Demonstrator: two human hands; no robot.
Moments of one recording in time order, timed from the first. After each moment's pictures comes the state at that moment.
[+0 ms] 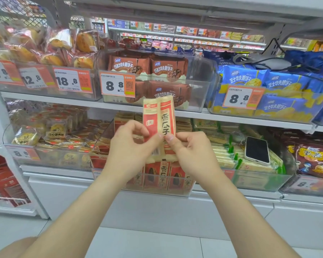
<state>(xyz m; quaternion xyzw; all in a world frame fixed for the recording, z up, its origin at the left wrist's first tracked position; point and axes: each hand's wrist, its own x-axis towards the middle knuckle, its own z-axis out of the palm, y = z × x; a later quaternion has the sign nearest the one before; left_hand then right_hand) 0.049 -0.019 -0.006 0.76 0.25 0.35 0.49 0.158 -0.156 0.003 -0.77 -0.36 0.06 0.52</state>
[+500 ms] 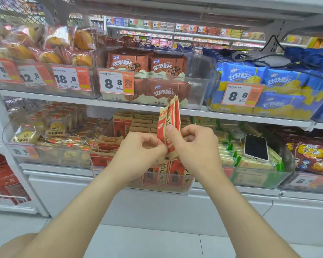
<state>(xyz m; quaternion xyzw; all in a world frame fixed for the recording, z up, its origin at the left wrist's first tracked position) 0.039 -0.044 0.012 0.77 0.23 0.20 0.57 0.152 -0.161 0.010 -0.78 -0.30 -0.05 0.55</state>
